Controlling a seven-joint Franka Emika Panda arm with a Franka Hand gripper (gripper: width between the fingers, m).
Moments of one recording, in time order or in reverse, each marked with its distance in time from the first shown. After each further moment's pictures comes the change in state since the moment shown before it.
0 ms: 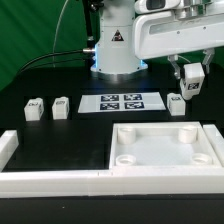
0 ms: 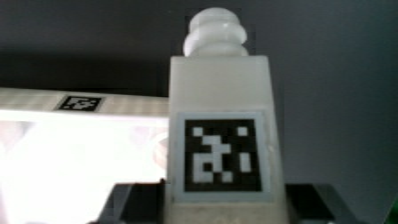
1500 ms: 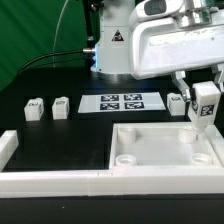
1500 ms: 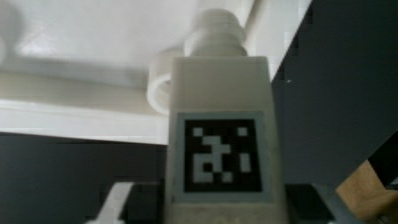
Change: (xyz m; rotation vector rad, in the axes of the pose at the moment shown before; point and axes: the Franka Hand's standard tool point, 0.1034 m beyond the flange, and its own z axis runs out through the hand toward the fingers) arm 0.114 0.021 0.013 -0.010 0.339 -0.118
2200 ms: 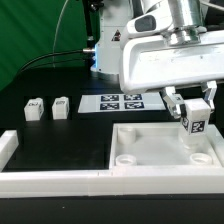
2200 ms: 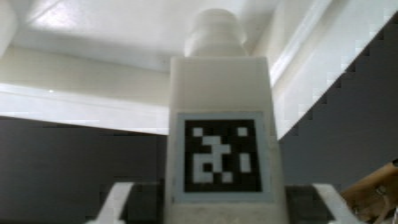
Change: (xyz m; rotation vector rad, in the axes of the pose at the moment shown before) arm -0.006 0.018 0.018 -0.039 0.128 -0.044
